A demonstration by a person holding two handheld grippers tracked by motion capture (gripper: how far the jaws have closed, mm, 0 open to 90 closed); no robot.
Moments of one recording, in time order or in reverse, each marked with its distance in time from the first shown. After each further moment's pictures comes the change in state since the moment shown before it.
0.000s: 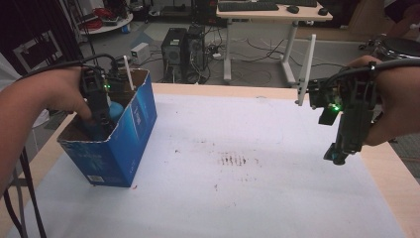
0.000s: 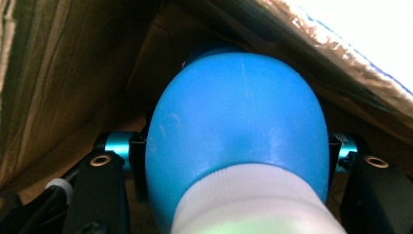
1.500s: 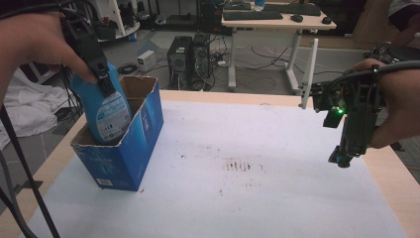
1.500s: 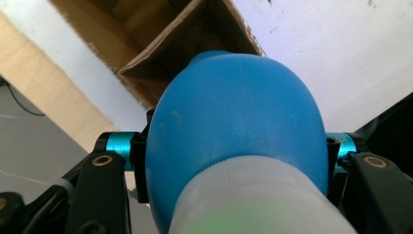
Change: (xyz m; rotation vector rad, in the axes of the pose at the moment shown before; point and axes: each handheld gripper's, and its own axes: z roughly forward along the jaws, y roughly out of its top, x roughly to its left) left arm -0.004 -0.010 -0.105 -0.088 0.018 -0.349; right arm 0.006 0.002 -0.011 0.006 -0.017 -0.004
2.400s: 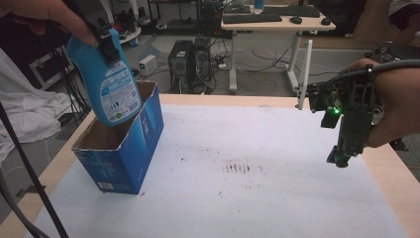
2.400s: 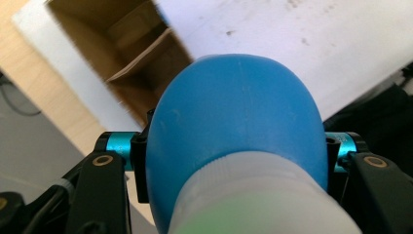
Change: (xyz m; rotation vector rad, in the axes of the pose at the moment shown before) left arm -0.033 0.012 -0.085 -0.042 -0.003 -0.112; right arm 0.000 -0.002 -0.002 -0.002 0.002 -0.015
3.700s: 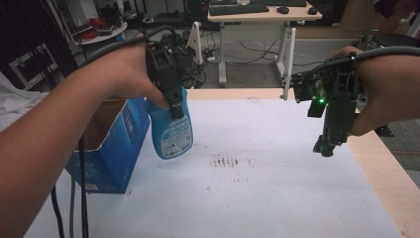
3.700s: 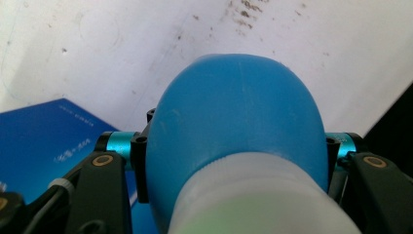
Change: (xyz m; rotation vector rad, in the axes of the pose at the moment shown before) left arm -0.103 0.072 0.129 0.031 -0.026 0.412; right arm -0.003 -0.005 0.002 -0.011 -0.008 0.010
